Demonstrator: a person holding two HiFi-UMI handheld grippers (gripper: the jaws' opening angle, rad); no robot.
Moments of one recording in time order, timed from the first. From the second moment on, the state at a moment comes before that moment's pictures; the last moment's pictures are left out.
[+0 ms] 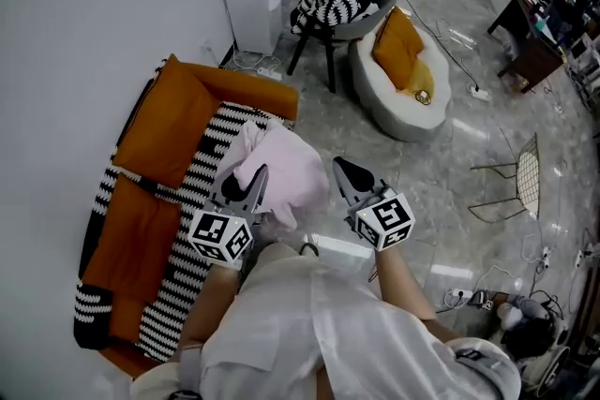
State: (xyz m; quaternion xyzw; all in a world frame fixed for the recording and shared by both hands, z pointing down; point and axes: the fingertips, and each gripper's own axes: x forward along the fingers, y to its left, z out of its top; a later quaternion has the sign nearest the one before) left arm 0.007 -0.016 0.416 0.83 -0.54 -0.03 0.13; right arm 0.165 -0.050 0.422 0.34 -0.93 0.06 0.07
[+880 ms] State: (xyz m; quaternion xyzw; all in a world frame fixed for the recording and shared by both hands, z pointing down) left arm -0.082 -0.269 0.480 0.85 -0.50 0.03 0.17; right arm 0.047 -0.279 0.429 0.33 -0.94 0.05 0.09
